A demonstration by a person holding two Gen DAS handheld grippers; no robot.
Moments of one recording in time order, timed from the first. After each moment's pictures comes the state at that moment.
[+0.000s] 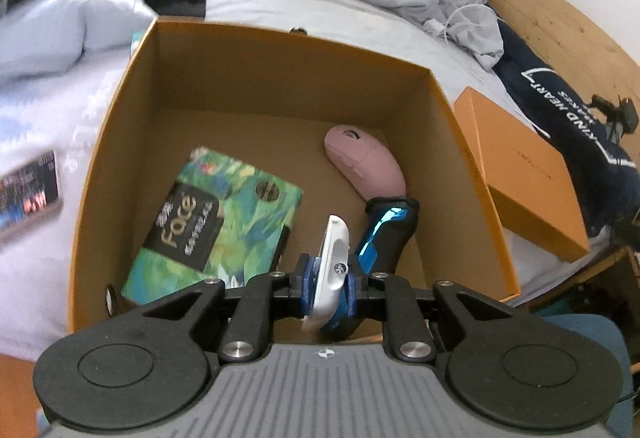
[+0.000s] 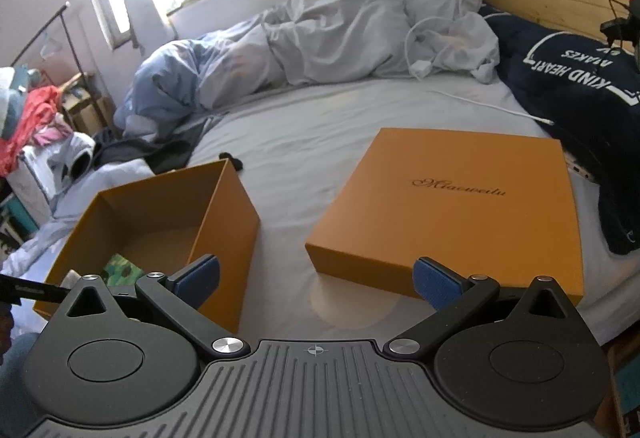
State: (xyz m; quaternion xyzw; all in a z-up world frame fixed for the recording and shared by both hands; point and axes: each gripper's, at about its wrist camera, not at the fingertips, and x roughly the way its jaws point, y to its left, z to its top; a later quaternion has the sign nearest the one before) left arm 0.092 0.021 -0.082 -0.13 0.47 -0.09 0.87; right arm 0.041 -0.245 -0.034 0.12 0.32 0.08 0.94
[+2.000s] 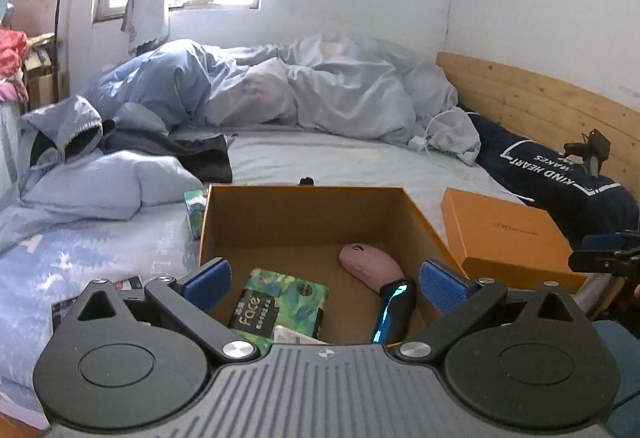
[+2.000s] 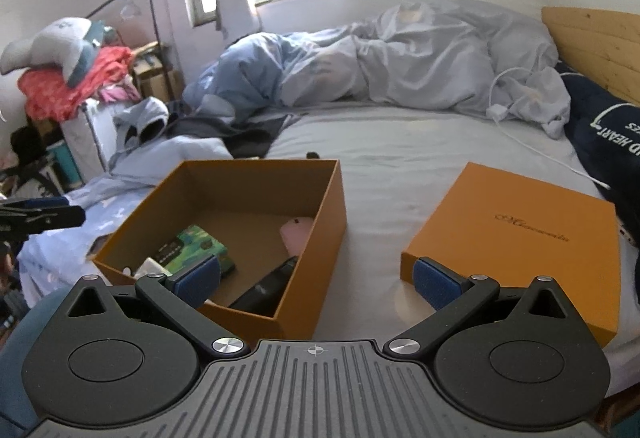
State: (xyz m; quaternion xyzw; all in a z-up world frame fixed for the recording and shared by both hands) left arm -0.001 0.013 -0.003 -0.03 0.26 -0.06 0.96; right arm -0.005 -0.167 0.001 0.04 0.29 0.17 0.94
